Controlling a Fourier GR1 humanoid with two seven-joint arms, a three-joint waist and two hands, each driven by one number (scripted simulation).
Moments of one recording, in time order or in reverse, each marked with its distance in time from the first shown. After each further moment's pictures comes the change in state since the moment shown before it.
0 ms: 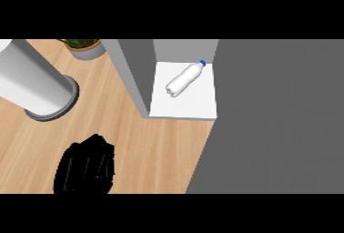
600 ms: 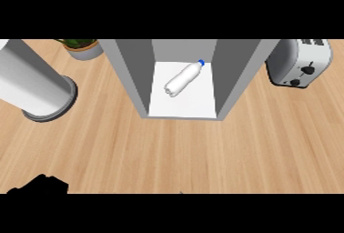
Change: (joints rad) left arm 0.332 0.145 0.095 -0.279 0.067 -0.083 -0.038; right arm -0.315 0.282 0.031 0.077 0.075 -0.026 0.294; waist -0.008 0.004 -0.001
